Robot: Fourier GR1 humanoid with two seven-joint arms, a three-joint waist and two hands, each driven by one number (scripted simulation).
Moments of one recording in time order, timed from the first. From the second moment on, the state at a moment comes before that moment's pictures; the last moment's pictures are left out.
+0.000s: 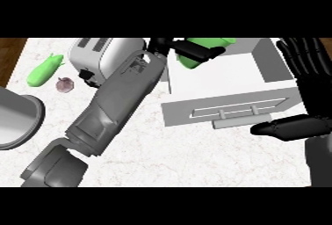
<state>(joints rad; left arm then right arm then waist) -1.33 0.00 -0.24 -0.34 0.27 0.30 -0.23 -0.35 -0.21 -0.14 -1.79 -0.13 0.22 0.08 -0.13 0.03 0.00</state>
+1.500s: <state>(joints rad) -1.26 0.00 -0.26 -0.38 0.63 0.30 -0.50 -0.34 -0.38 0.18 -1.79 -0.06 0.61 0.17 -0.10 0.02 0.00</state>
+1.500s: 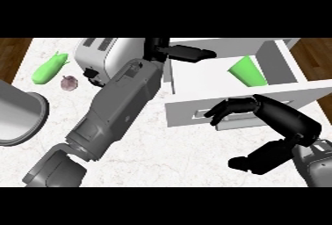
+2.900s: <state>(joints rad) -0.95 0.13 -0.24 -0.63 0.68 0.10 -0.53 -0.75 -0.31 0.14 -0.63 0.48 0.18 -0.36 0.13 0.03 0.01</state>
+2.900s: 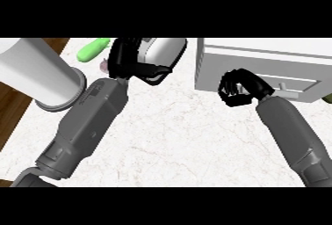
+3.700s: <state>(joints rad) -0.86 0.20 -0.26 -0.72 0.69 0.01 -0.50 -0.76 -0.36 0.05 -0.58 0.35 0.37 -0.43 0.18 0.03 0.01</state>
